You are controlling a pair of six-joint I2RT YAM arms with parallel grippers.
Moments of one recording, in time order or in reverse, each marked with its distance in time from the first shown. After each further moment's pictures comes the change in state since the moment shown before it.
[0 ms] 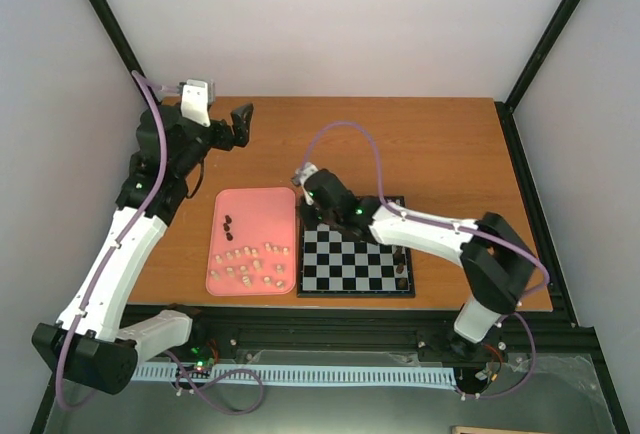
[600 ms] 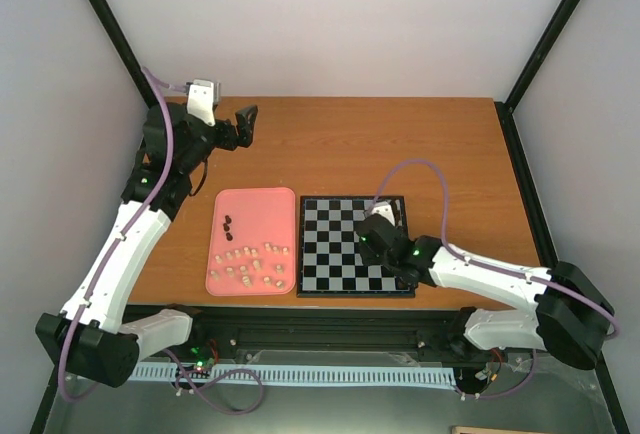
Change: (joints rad) left arm 0.000 0.039 0.000 0.000 0.024 -0.001; right arm -0.027 -0.494 -0.549 -0.217 0.237 0.377
